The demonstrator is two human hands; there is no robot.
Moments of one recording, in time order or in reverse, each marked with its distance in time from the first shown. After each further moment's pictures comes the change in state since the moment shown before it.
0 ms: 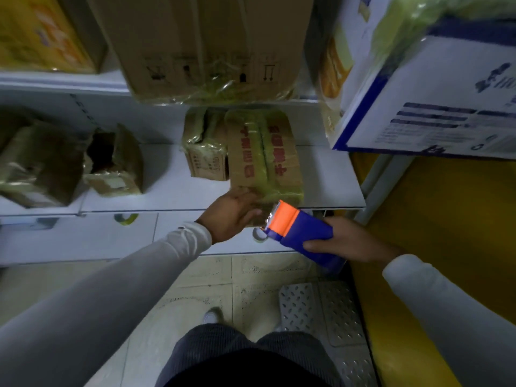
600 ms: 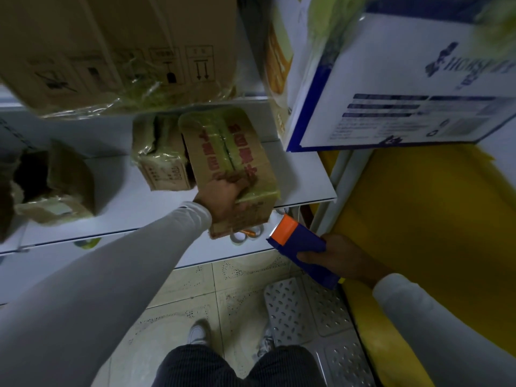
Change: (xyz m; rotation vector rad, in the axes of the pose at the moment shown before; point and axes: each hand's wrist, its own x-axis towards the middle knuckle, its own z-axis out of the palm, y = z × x) left_hand 0.092 -0.013 0.037 0.204 -0.219 -0.003; right_hand -0.014 0.066 0.010 0.091 0.166 0.222
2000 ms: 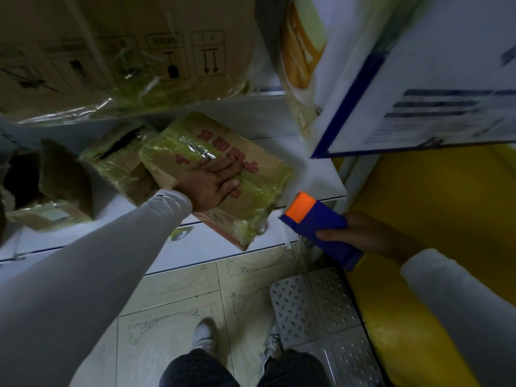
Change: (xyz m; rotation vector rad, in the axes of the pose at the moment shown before) left_hand 0.011 -0.056 -0.016 0.297 0.003 0.032; right_hand 0.024 -0.026 -0.044 0.145 -0.105 0.076
